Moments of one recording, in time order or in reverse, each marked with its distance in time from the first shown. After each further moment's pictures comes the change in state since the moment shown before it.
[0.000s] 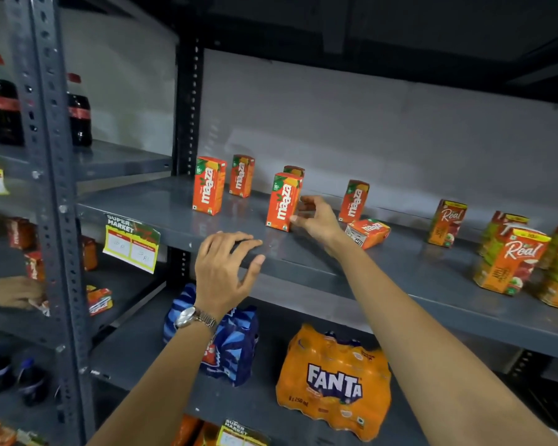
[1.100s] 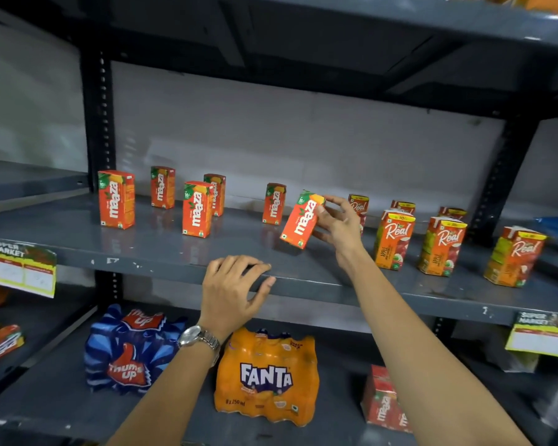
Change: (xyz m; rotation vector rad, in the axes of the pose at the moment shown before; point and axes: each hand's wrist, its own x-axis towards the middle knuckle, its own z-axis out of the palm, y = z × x) left_hand 0.003 0.130 0.044 -0.085 -0.069 0.188; right_hand -0.066 0.038 -0.155 0.450 0.393 -0.015
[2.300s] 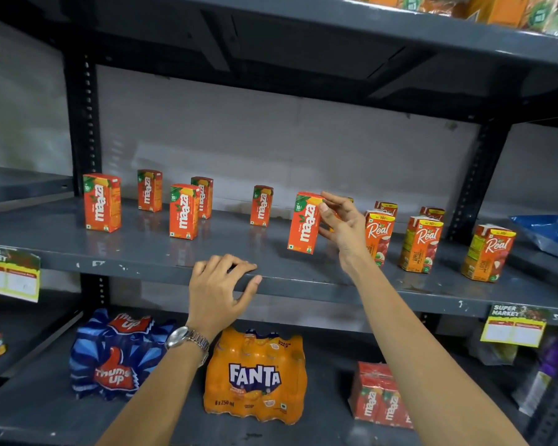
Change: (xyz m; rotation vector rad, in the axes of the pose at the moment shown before) left_hand 0.001 0.003 -0.001 -0.053 -0.044 -0.073; right_hand -0.016 -0.015 -0.028 0.024 0.007 -0.134
